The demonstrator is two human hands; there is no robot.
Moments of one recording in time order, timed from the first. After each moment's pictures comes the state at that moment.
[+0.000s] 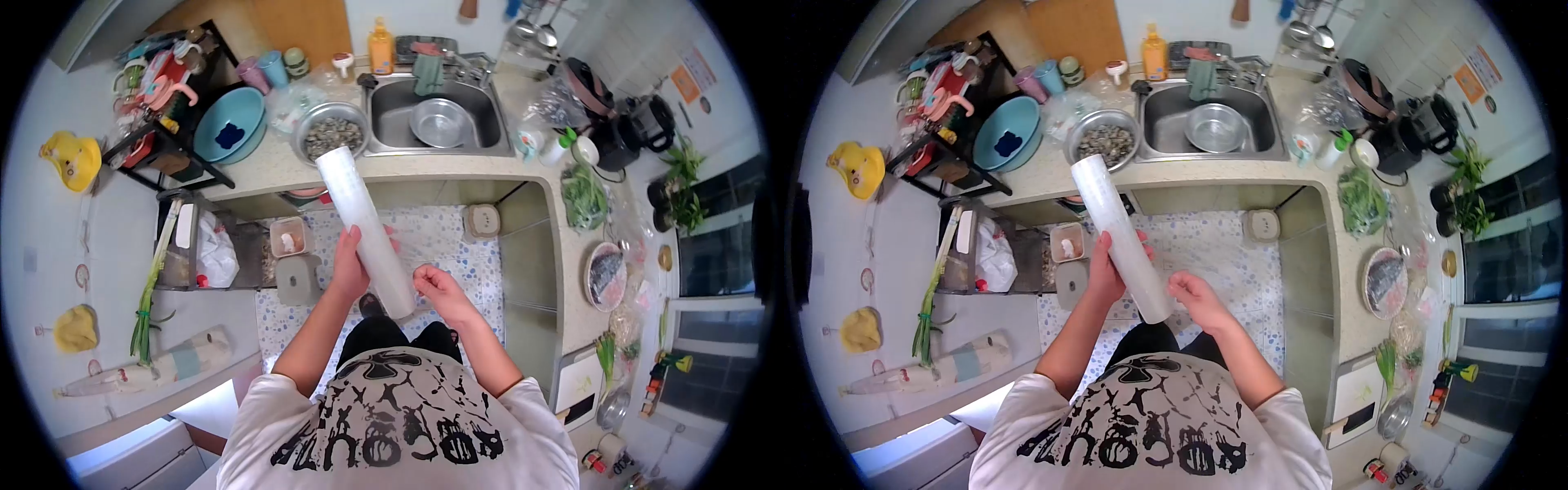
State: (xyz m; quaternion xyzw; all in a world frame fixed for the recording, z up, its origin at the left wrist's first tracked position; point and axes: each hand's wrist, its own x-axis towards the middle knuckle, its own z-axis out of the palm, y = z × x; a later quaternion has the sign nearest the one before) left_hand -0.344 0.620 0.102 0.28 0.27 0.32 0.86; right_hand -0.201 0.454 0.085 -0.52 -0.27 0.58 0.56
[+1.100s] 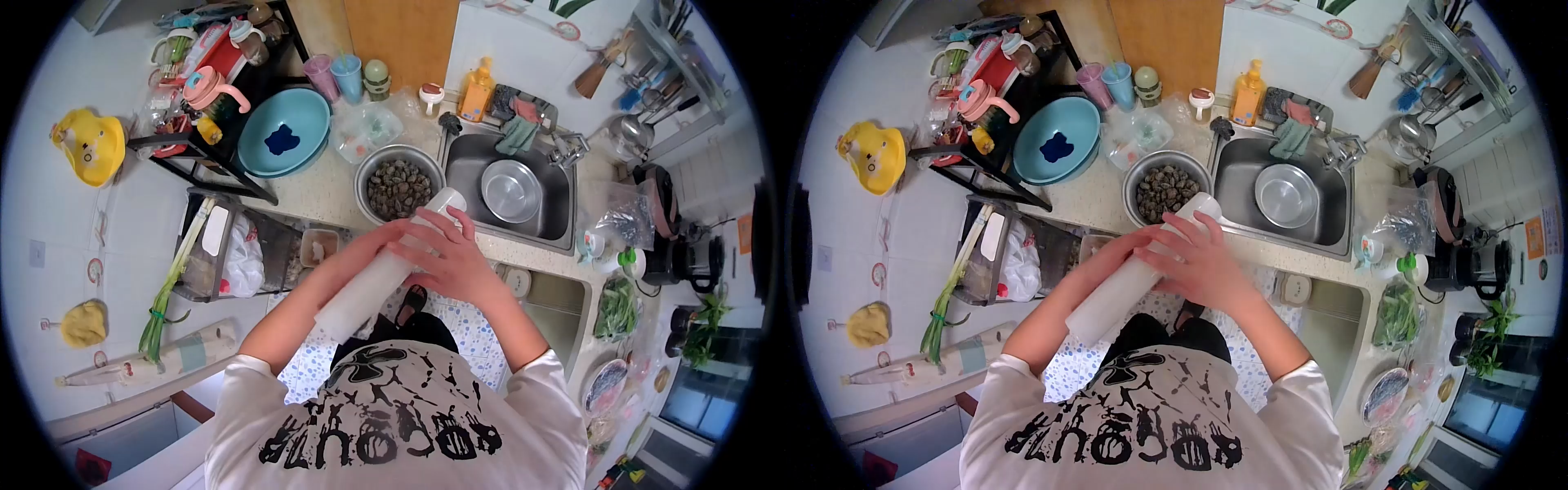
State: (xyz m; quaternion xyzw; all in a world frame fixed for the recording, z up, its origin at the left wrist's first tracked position) left_hand -0.330 0.868 0.162 0.32 0.30 0.11 0.89; right_hand -0.134 0.775 0.199 -0.47 -0.83 0.04 0.28
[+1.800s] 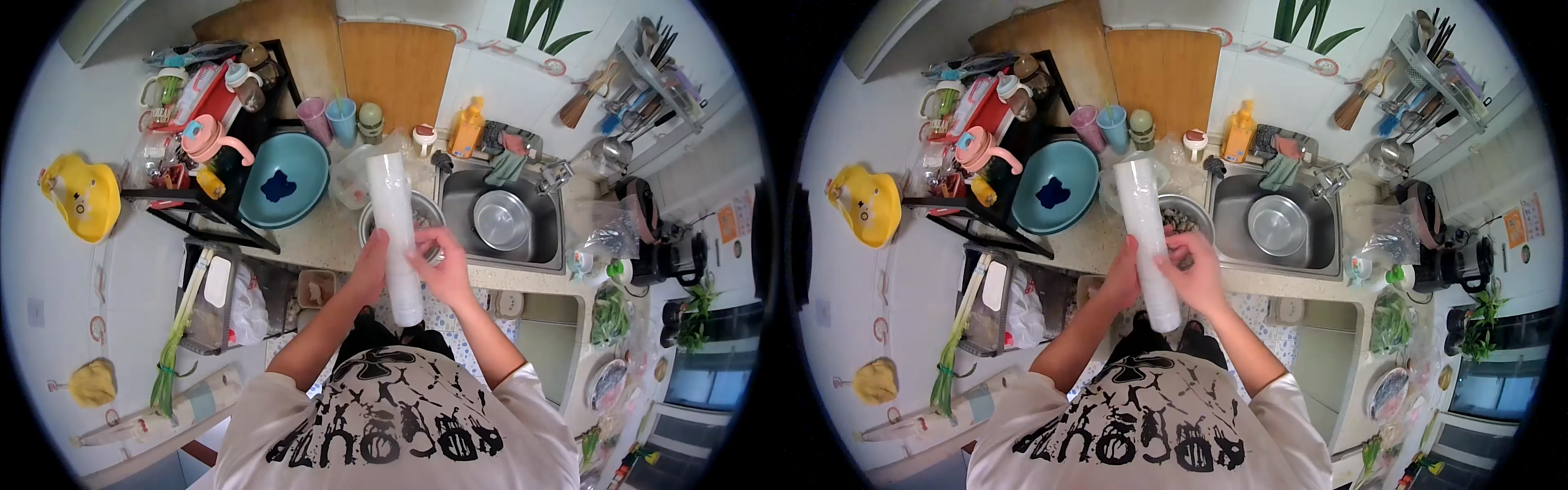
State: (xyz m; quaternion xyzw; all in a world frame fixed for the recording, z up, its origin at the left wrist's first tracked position) left_hand -0.330 0.933 0.133 0.42 0.26 0.30 0.82; right_hand -0.180 0.857 0.173 -0.62 -0.54 0.26 0.51
